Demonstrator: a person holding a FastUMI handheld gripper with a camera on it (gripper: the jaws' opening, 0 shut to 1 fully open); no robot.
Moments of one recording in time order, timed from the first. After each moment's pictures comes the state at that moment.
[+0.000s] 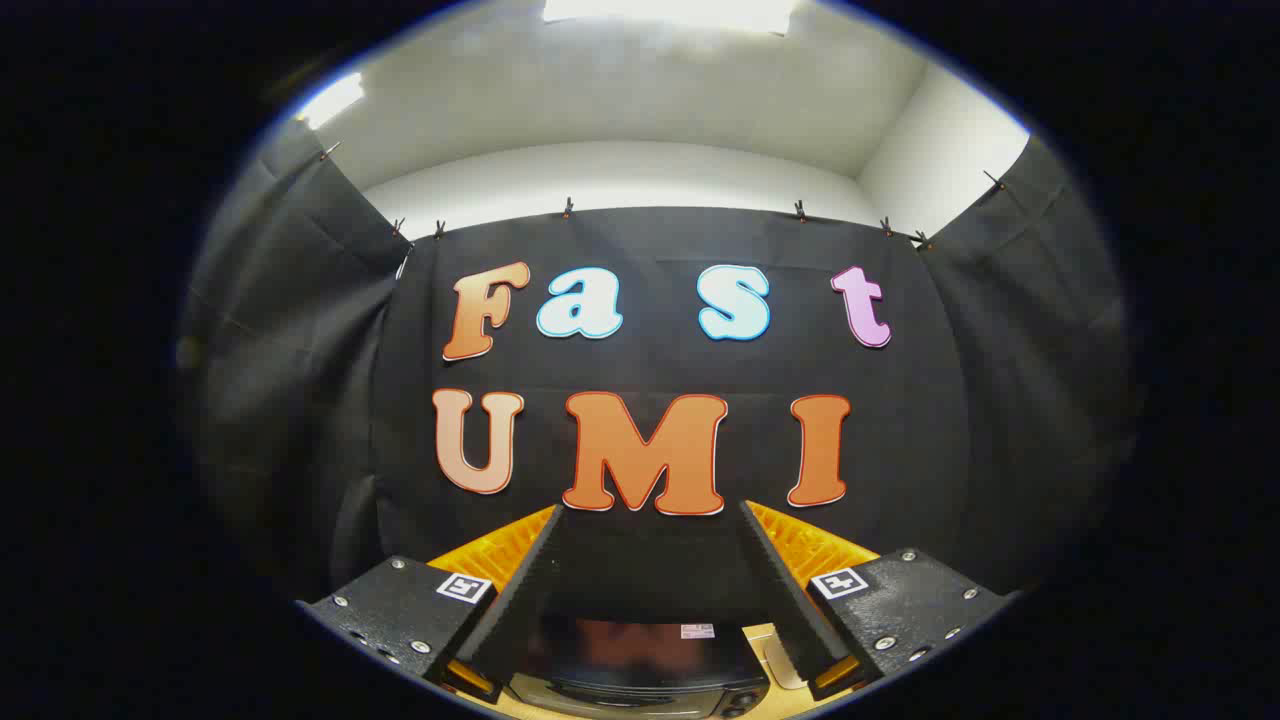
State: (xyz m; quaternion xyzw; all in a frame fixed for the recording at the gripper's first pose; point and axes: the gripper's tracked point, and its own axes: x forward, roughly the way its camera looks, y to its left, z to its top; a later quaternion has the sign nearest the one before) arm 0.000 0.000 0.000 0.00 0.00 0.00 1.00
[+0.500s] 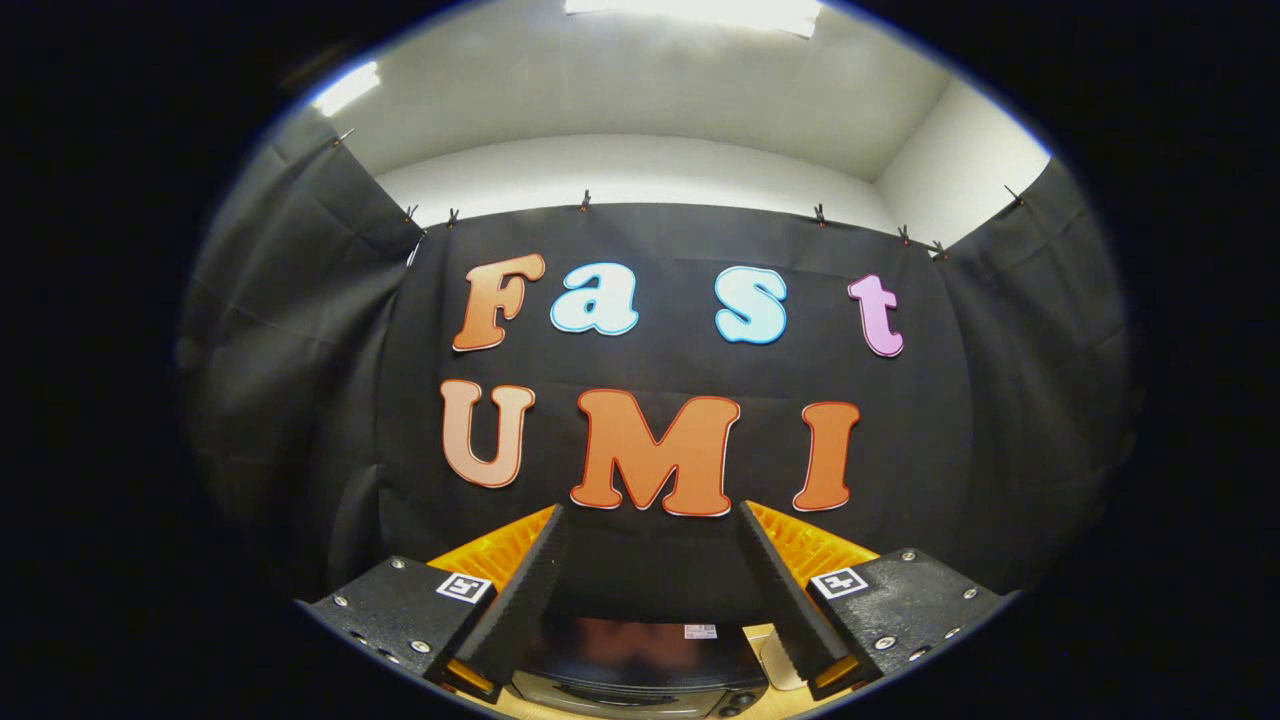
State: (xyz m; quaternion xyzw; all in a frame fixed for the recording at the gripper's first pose) arm 0.009 0.009 0.017 -0.02 0.00 0.01 1.00
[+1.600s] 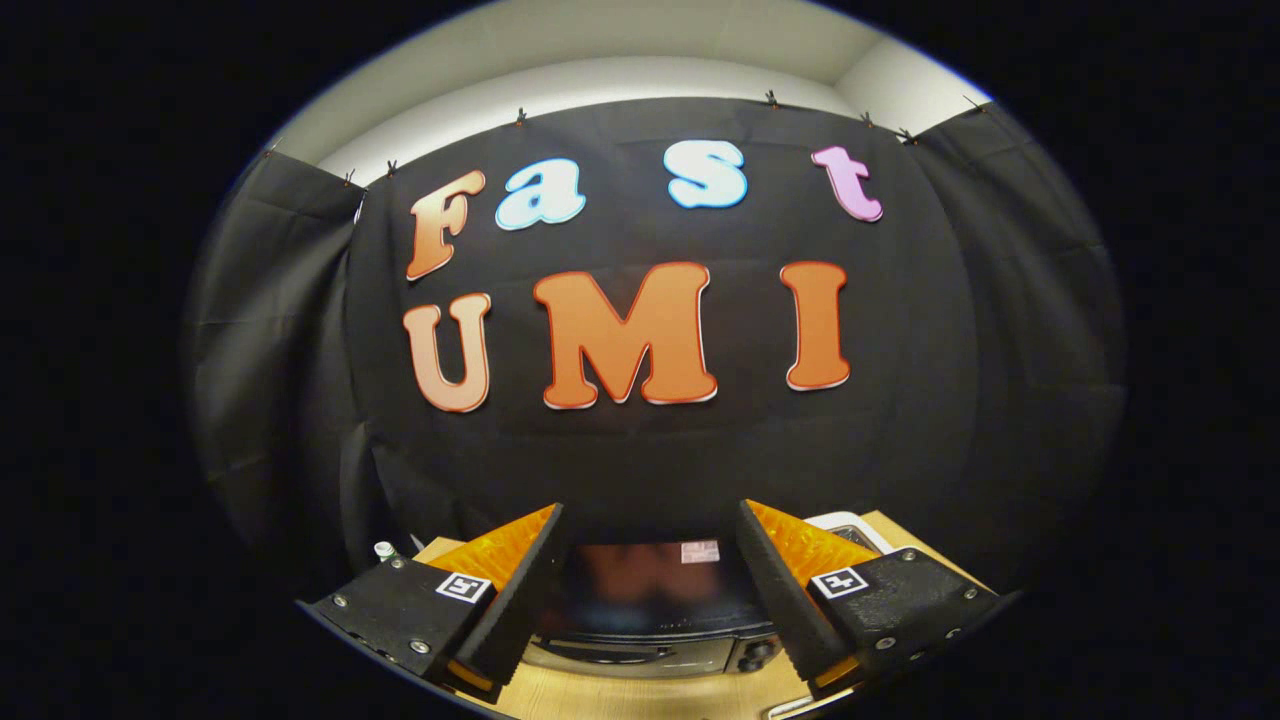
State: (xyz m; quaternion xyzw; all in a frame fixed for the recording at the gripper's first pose) arm 0.018 -0.020 -0.133 0.06 0.19 0.01 0.98
